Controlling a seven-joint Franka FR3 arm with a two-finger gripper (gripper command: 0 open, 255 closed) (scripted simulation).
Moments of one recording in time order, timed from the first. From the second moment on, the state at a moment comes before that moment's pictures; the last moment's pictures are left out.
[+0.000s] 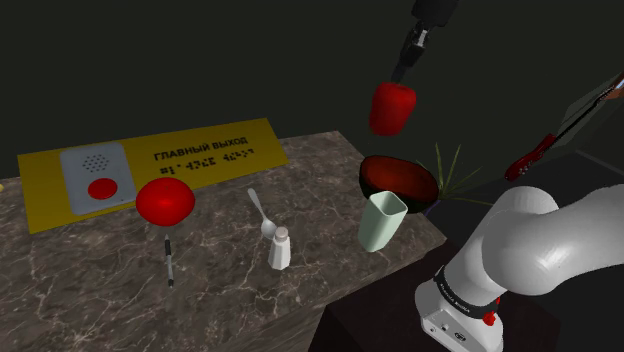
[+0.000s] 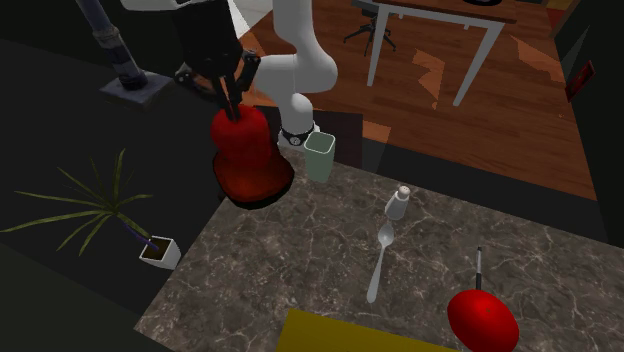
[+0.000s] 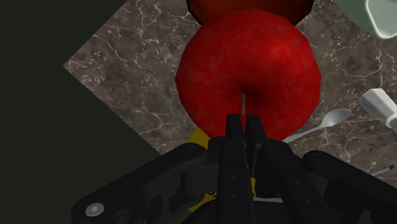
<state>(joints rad) 0.15 -0.64 -0.21 -2.11 -0.03 1.61 -0.64</state>
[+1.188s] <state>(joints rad) 0.09 -0.91 -0.25 -2.29 -0.09 1.53 -0.70</state>
